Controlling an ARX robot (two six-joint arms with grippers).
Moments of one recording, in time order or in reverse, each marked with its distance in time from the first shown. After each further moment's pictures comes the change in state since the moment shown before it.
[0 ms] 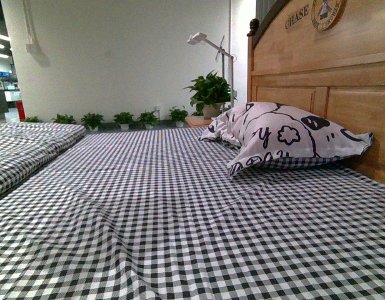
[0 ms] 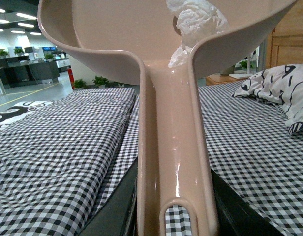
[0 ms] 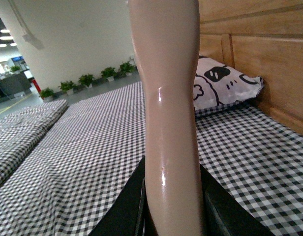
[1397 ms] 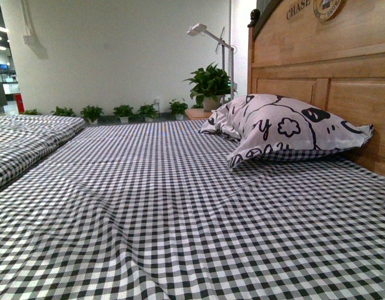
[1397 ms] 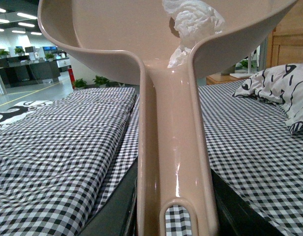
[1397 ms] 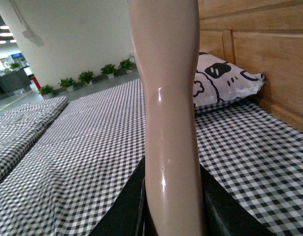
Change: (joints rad) left arm 0.000 0.000 0.000 0.000 0.001 0.000; right arm 0.001 0.000 -0.008 0.000 0.001 0.000
